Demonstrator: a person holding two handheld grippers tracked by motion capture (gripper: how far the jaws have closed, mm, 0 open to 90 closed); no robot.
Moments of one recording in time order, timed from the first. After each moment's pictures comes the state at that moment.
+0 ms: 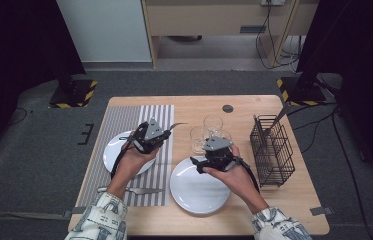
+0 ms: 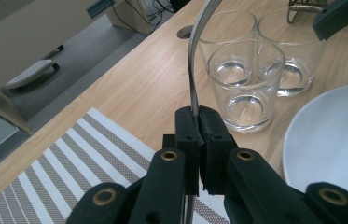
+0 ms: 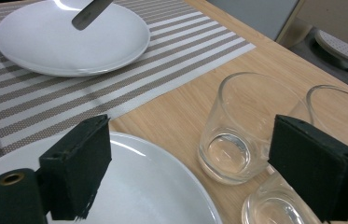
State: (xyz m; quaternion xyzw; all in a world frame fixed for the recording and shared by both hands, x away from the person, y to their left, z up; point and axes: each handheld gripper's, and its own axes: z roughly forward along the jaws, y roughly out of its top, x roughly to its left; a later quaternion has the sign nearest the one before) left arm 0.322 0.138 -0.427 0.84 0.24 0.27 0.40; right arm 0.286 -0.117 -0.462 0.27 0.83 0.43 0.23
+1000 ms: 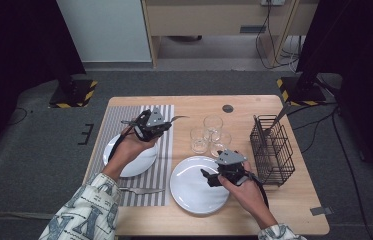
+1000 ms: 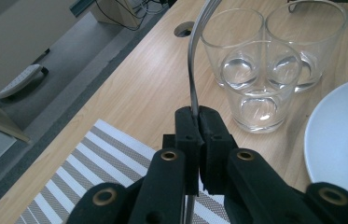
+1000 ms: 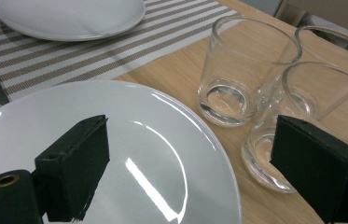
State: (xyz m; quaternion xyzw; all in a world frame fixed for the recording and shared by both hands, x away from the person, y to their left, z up) left arm 0.354 0.137 -0.405 0.87 0.19 0.26 0.37; right arm 0.253 -0.152 -0.487 0.30 0.82 0.43 0.23
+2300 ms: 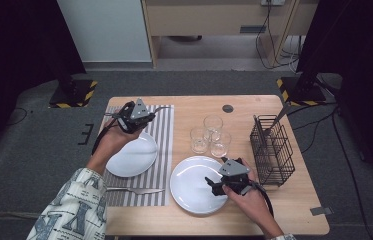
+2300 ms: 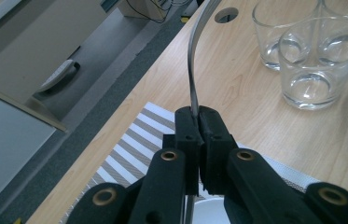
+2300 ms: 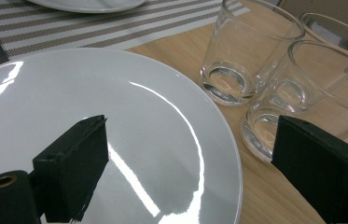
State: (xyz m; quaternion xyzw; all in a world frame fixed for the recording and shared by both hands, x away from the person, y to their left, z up) left arm 0.367 0.180 -0.385 0.87 0.20 0.30 0.34; right arm 0.232 -0.161 -0.500 0.28 0.83 0.41 0.25
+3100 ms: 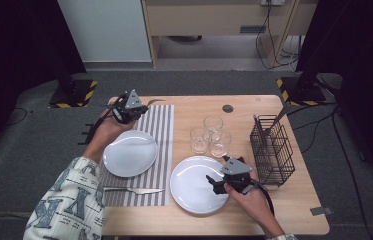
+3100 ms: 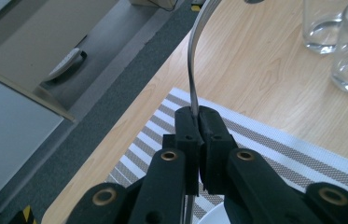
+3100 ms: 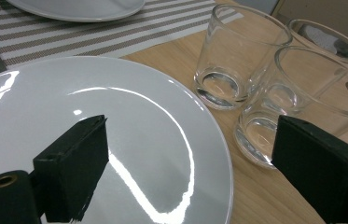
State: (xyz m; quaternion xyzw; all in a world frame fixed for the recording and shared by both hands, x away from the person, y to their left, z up) left arm 0.408 0.207 -0.396 0.87 0.21 0.30 0.32; right arm 0.234 -0.165 -0.497 0.28 0.82 0.42 0.26
